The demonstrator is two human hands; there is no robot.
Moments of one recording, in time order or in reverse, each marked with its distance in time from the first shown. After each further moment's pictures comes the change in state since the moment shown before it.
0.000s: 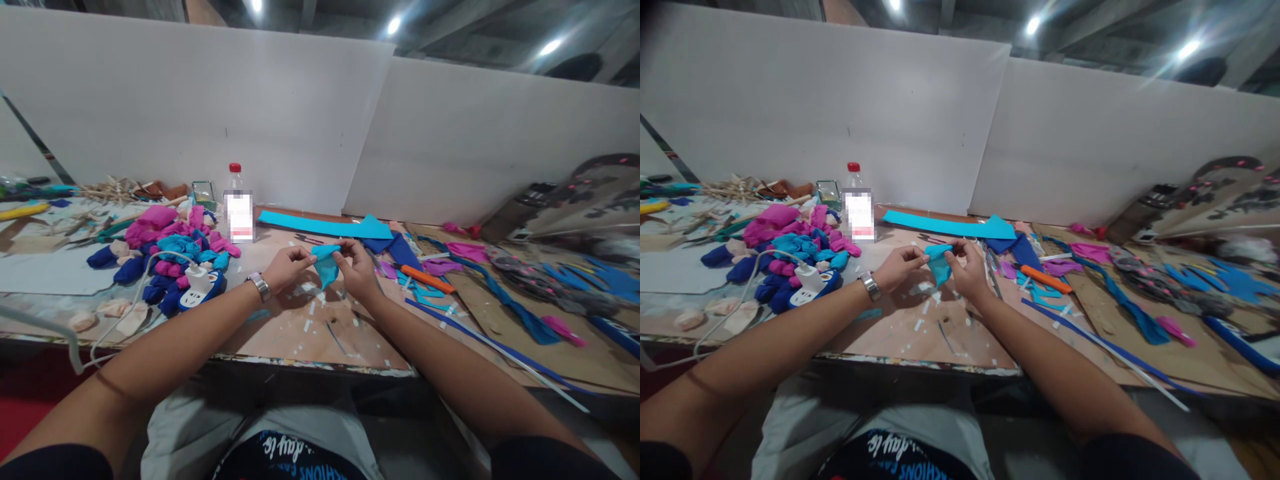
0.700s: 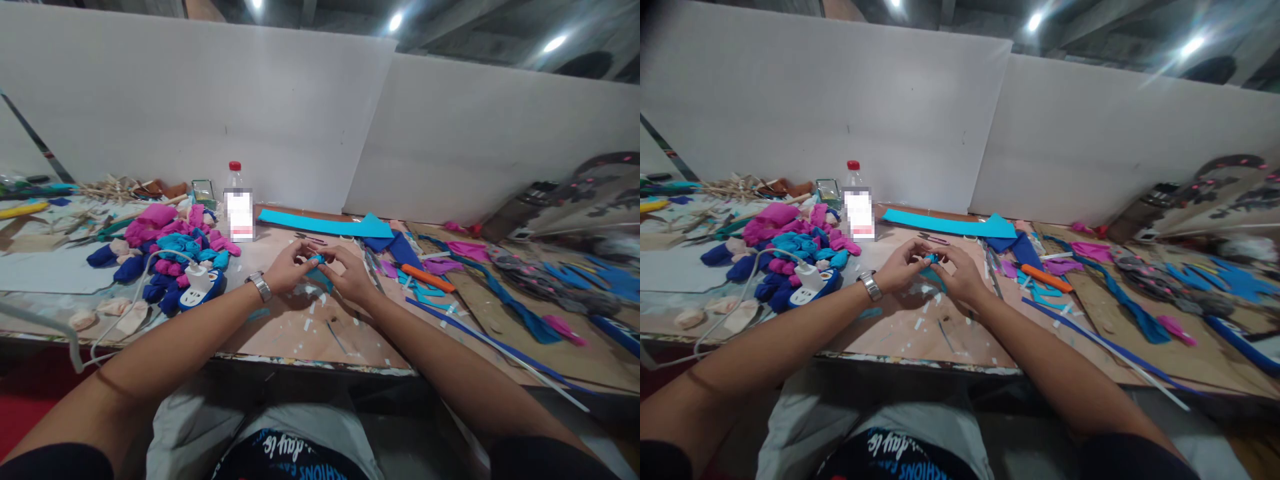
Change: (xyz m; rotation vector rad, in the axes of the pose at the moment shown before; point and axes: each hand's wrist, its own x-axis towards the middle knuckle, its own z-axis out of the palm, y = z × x) left_hand -0.001 -0.002 -0.002 0.193 -0.092 0.228; right_hand -0.001 -0.010 0.002 -0.048 -0.275 -0.224
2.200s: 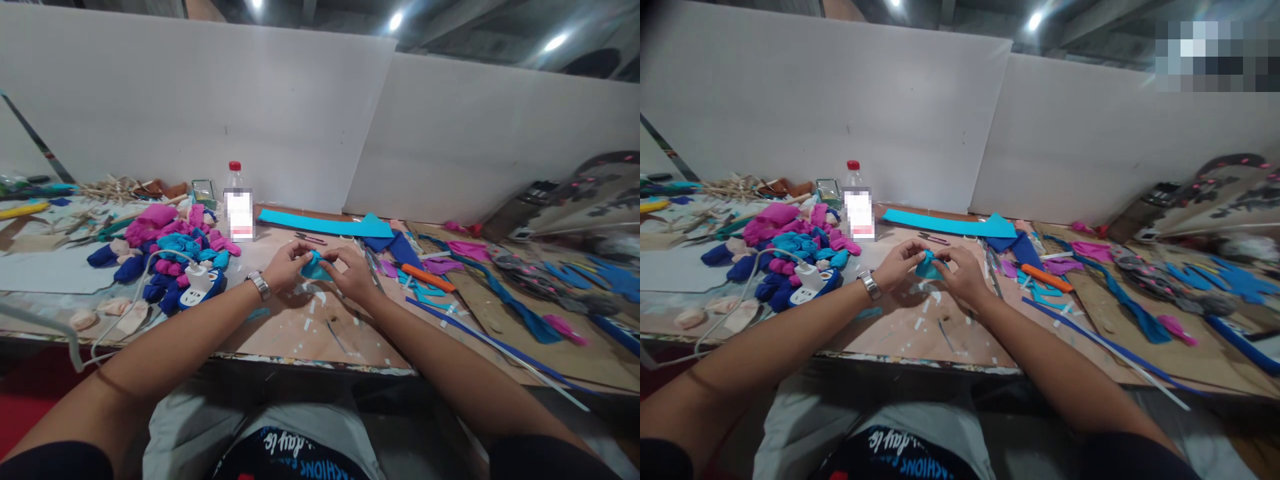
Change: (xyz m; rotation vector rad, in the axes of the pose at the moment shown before) left_hand 0.003 -0.002 -0.001 -0.227 0.077 -0.116; right_hand -0.001 0.002 -0.002 -0.147 0.066 0.018
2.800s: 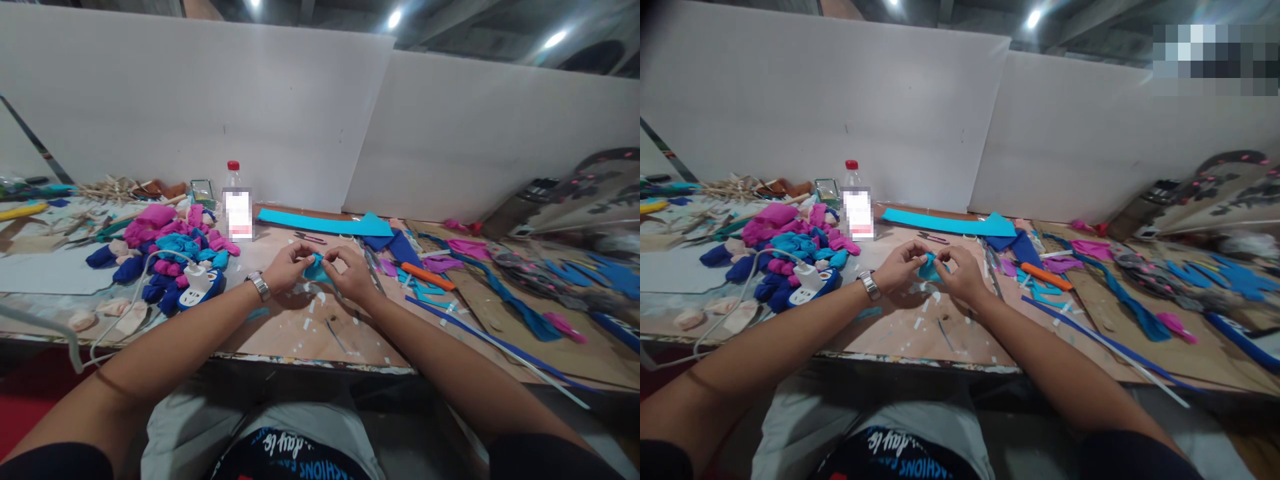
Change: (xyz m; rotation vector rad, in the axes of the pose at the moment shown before) left_hand -0.002 0.001 0.003 0.031 -0.061 0.003; right_hand 0.000 -0.007 0.000 0.015 0.024 0.036
